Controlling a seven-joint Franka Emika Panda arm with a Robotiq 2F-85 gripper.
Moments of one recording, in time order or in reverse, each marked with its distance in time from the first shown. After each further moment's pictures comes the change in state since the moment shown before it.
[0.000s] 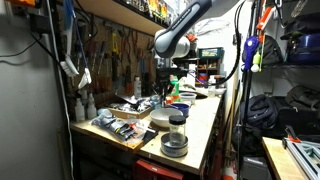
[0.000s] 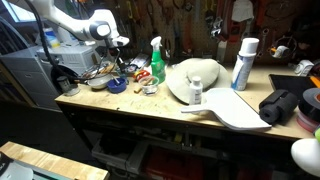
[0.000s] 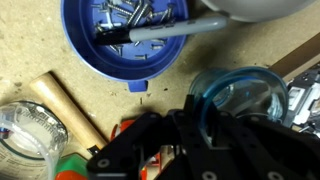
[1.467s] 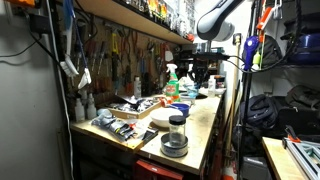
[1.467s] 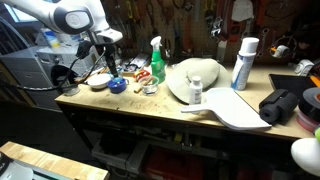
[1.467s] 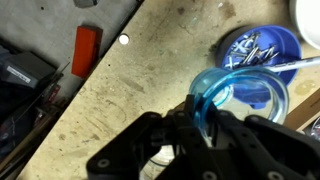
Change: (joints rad) arm -0.151 -0.495 -0.070 -0.485 -0.036 0.017 -0.026
